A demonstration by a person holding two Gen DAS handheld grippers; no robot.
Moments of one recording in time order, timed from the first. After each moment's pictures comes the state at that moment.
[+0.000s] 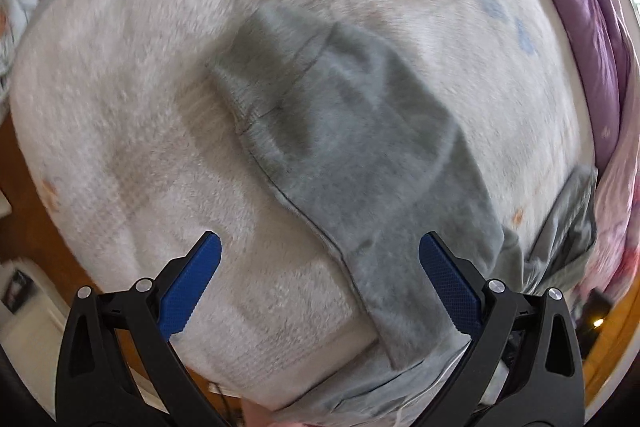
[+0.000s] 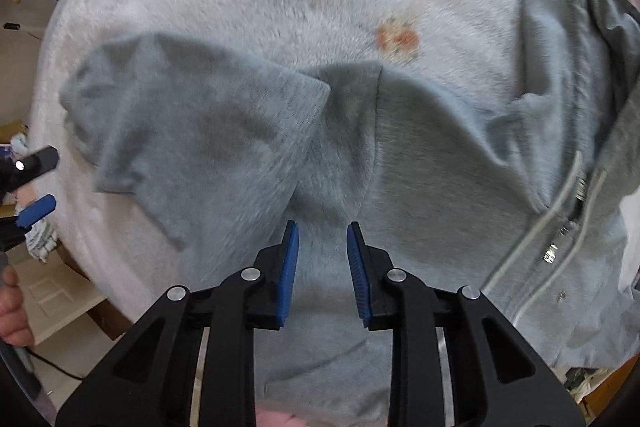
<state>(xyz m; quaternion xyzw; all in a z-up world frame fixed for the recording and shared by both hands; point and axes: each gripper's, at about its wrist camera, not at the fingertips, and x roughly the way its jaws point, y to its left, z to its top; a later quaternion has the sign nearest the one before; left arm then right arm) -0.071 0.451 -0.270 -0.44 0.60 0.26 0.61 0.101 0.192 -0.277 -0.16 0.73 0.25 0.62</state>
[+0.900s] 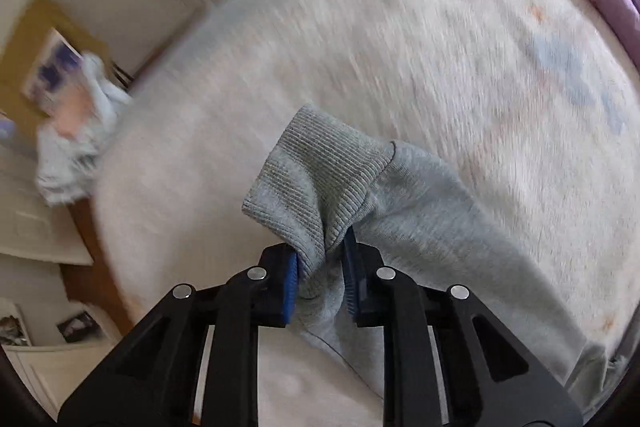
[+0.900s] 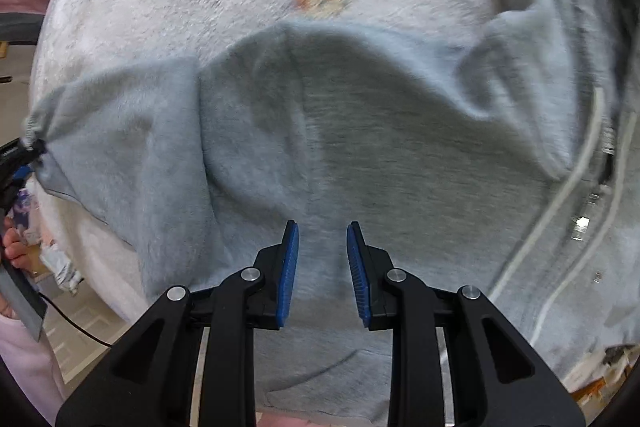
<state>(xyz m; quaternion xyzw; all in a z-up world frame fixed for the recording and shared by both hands) -0.043 0.489 -0.251 -0.22 0.55 0.46 0.66 0.125 0.155 -0.308 -0.08 0.76 0.22 0.60</state>
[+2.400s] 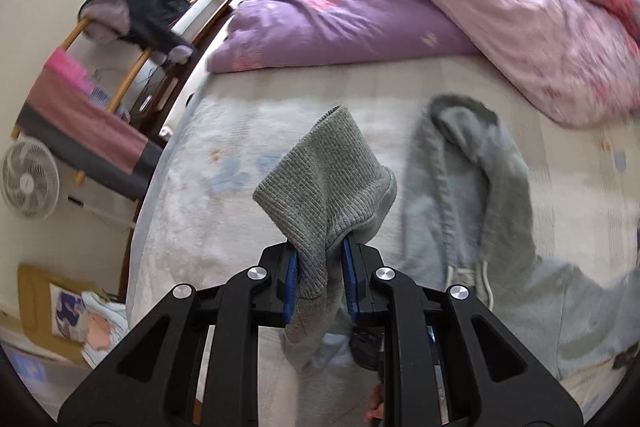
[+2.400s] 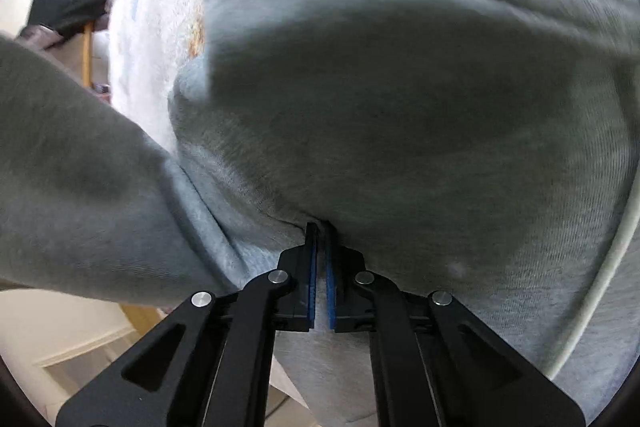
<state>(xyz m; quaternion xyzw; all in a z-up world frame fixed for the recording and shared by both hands) 0.157 0.054 -0.048 0.08 0.53 0.20 0.82 0.126 0.016 -0.410 0.27 0.75 0.25 0.55</state>
